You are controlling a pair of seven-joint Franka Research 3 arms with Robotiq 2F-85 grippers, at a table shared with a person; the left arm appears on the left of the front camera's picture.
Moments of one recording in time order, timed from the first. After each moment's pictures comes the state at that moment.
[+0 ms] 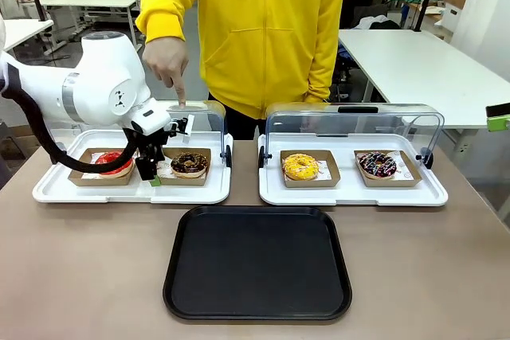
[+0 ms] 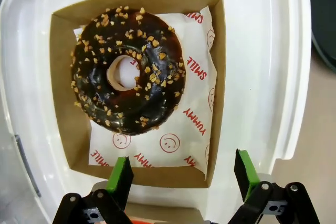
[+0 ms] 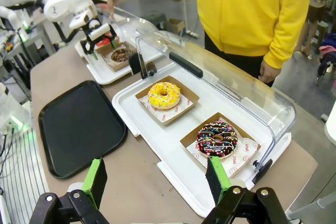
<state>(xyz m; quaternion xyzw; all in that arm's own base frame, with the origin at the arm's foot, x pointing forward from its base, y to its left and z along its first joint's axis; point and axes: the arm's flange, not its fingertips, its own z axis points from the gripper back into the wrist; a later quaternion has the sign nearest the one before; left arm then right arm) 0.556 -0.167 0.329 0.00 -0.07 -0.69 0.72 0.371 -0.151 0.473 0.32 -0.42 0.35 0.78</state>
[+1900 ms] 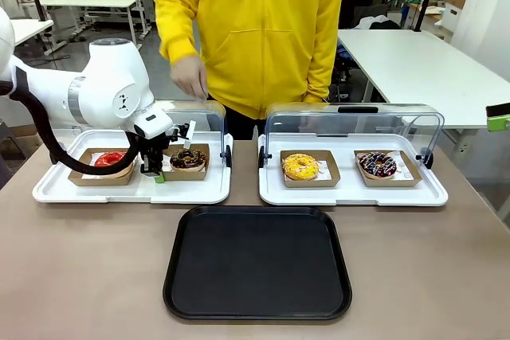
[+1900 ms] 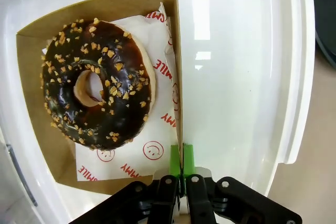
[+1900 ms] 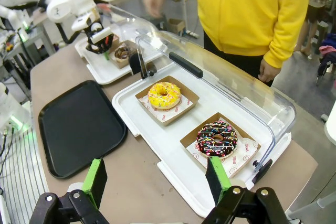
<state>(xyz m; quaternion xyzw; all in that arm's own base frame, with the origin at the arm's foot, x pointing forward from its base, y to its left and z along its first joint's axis) 0.560 -0.170 0.319 -0.01 -0.06 -0.70 0.71 0.371 -0.151 0.473 0.32 -0.42 0.35 0.78</state>
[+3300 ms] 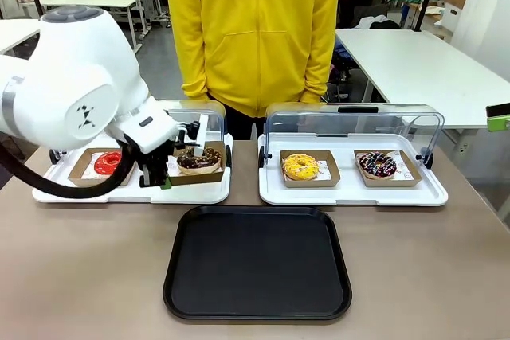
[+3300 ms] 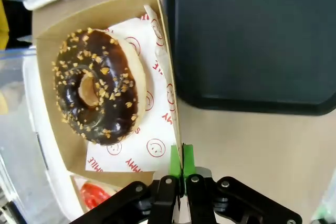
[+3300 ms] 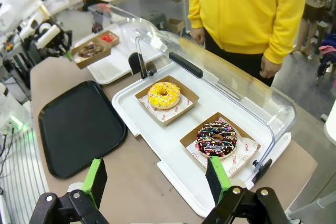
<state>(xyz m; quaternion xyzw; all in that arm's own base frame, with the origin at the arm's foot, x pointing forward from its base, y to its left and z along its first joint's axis) 0.381 -0.230 0.417 0.04 -0.13 -0.69 0.71 0.371 -0.151 0.473 0.32 -0.42 0.35 0.78</state>
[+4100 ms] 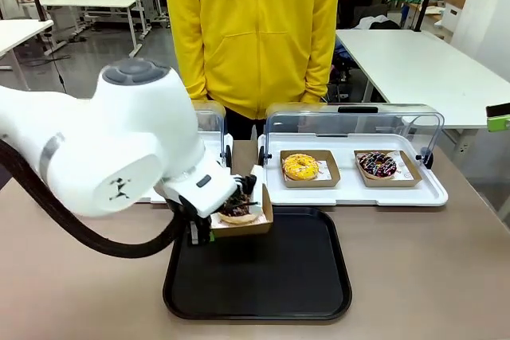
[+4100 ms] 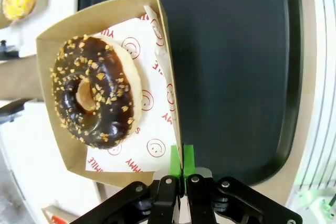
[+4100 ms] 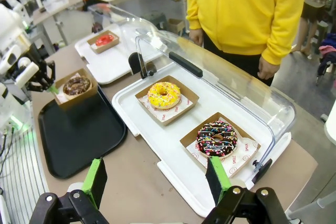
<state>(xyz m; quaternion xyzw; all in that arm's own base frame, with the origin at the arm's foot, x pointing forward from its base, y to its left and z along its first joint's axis) 0.298 -0.319 0.377 0.02 -0.12 -0.70 0.70 0.371 -0.151 0.473 0.32 -0.42 0.35 0.78</state>
